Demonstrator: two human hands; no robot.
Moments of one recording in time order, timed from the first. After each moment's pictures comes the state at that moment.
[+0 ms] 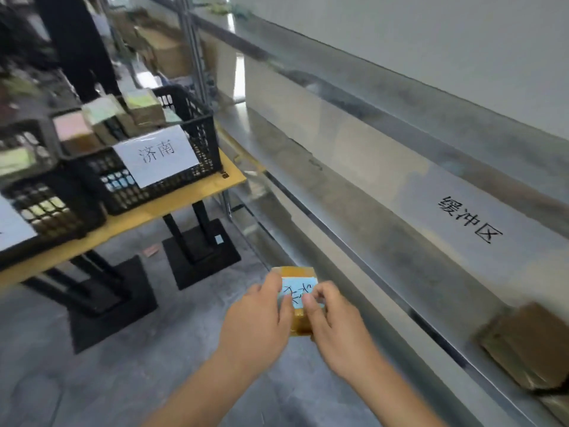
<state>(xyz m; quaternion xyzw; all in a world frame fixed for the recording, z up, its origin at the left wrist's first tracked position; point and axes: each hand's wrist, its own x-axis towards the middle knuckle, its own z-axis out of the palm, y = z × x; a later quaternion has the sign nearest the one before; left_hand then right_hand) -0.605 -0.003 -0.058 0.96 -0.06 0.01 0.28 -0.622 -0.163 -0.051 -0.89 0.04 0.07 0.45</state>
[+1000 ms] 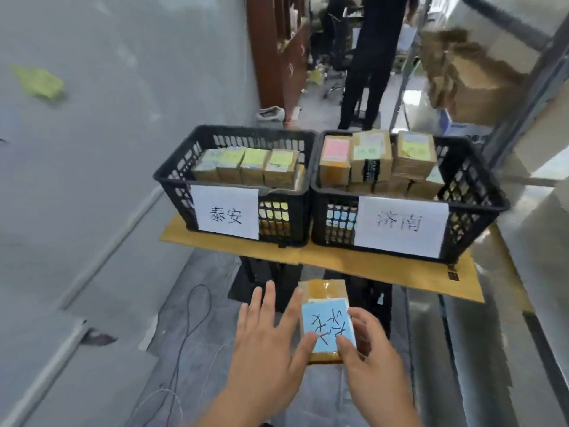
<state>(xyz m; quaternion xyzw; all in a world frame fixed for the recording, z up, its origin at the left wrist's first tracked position) -0.478 0.262 -0.069 0.93 0.33 -0.01 0.17 -0.361 0.130 -0.085 -0.79 -0.18 0.28 0.52</state>
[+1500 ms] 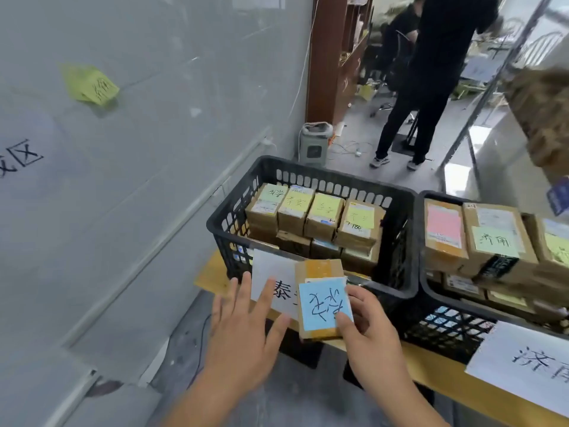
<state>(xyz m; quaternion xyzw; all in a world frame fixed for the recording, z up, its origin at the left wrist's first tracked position) -0.474 0.590 -0.072 0.88 0.45 0.04 0.14 -0.302 0.469 -0.062 -0.75 -0.28 0.31 0.51</state>
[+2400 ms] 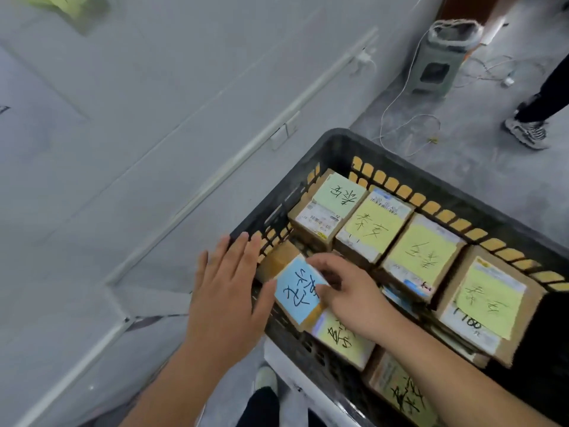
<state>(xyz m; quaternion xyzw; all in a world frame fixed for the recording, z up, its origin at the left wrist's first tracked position) -0.392 0.805 -0.104 0.79 0.60 0.04 0.15 -0.172 0.783 -0.152 -0.63 -0.49 0.55 0.25</state>
